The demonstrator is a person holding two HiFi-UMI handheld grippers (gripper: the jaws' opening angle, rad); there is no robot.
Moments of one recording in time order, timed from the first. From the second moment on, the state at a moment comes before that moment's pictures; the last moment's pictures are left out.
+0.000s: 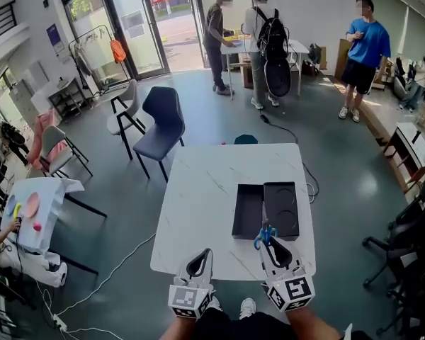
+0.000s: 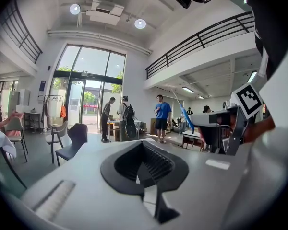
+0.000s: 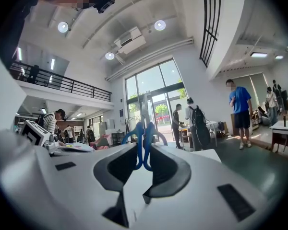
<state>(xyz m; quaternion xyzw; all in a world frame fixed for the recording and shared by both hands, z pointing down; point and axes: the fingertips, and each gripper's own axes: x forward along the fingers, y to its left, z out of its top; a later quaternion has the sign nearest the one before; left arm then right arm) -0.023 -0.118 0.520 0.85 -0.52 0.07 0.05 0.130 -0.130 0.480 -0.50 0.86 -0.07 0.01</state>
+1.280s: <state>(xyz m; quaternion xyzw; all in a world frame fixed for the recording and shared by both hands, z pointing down) -0.083 -0.237 0.551 0.91 -0.40 0.08 0.06 0.064 -0.241 0.508 -0.59 0.80 -0.09 -0.03</state>
